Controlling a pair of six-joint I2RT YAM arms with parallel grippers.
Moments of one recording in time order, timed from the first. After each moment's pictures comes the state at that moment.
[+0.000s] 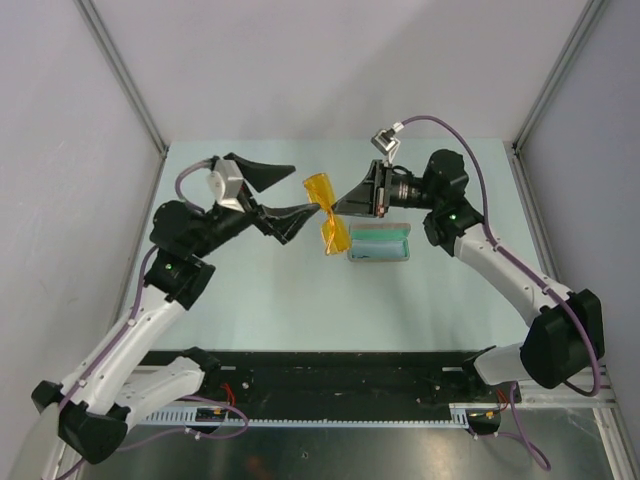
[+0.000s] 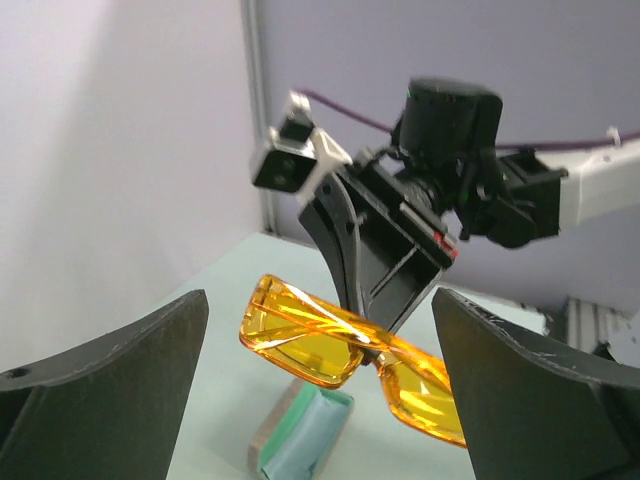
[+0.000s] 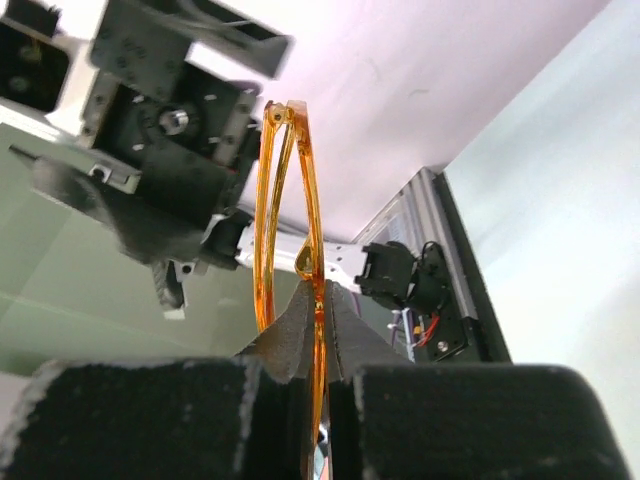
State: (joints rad) left arm -0.53 0.94 0.97 0.31 0.56 -0.17; right arm 0.50 1.39 1.16 0.40 -1.02 1.12
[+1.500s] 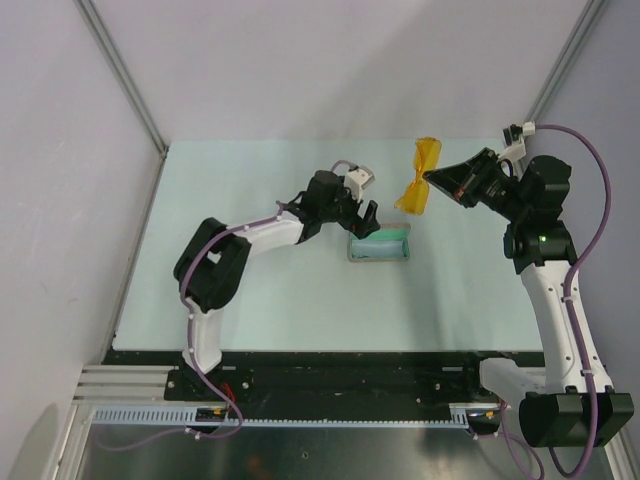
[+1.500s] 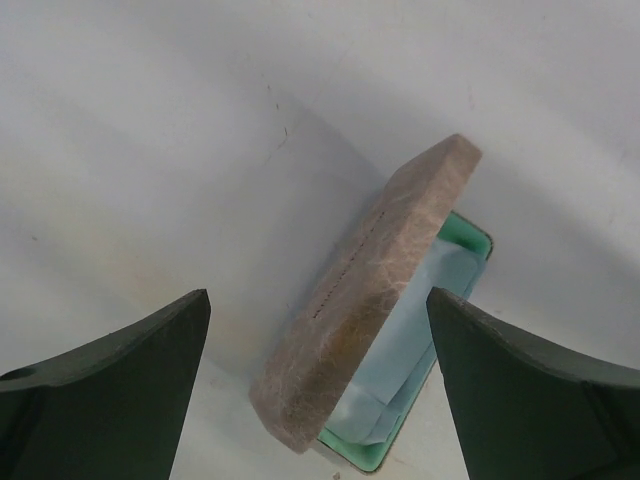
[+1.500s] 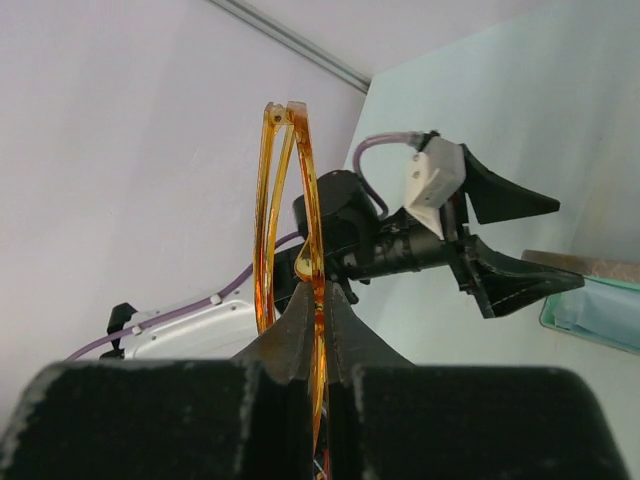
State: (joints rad) left arm -0.65 1.97 1.34 0.20 0.37 -0.01; right arm 0.01 1.04 1.16 -0.19 -0.70 0.90
